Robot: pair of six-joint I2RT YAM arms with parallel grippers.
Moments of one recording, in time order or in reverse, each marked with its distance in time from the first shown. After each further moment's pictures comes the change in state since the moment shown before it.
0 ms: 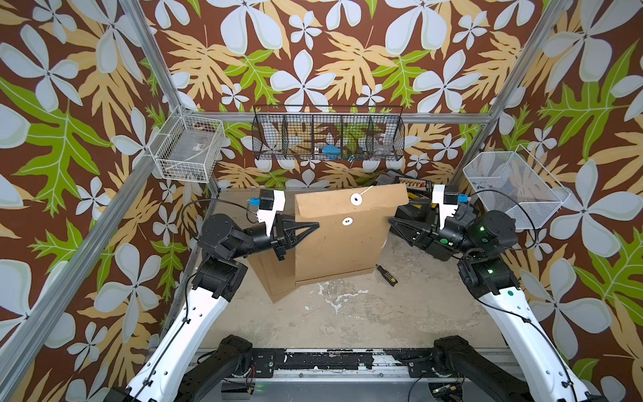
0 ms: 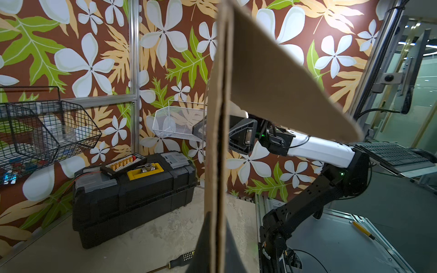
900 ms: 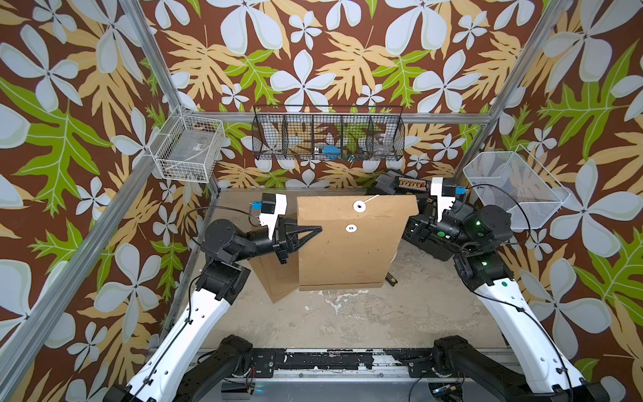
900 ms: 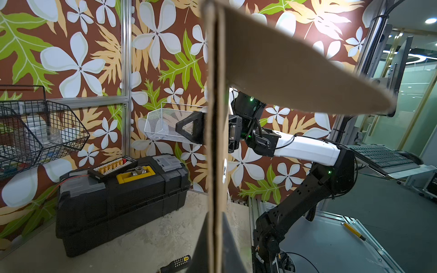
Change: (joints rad) left arm -0.032 -0.011 -0.049 0.076 -0.028 -0.051; right arm -0.005 0.037 0.026 0.009 0.093 0.040
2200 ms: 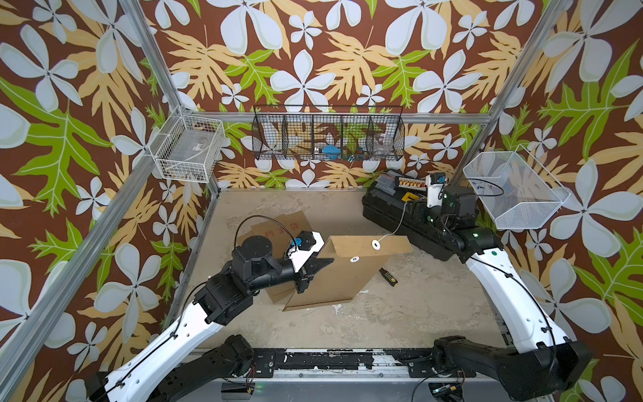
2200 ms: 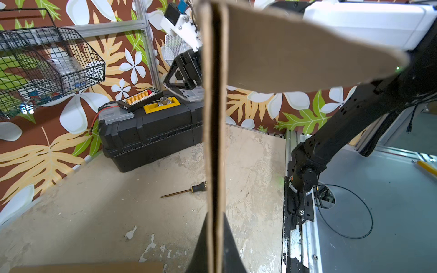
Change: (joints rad) left arm -0.369 -0.082 0.018 -0.615 -0.518 0.483; right arm -0.041 0.232 0.189 -0.661 0.870 -0.196
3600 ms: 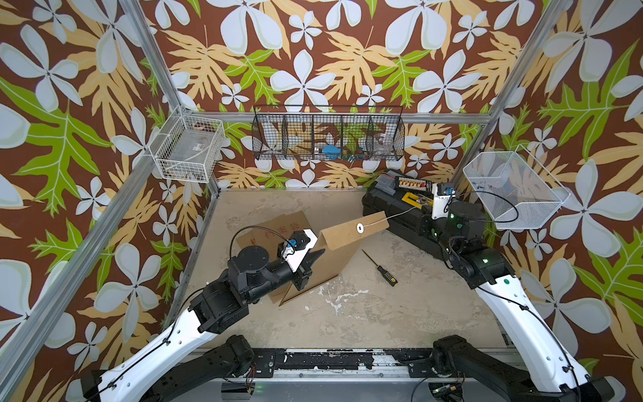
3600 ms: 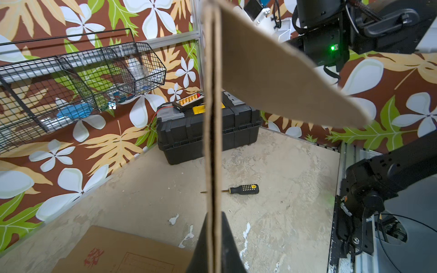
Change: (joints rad) left arm -0.122 -0.053 -0.026 0.002 -0.371 0.021; right arm 0.122 -0.203 -0.122 0.053 0.169 -0.058
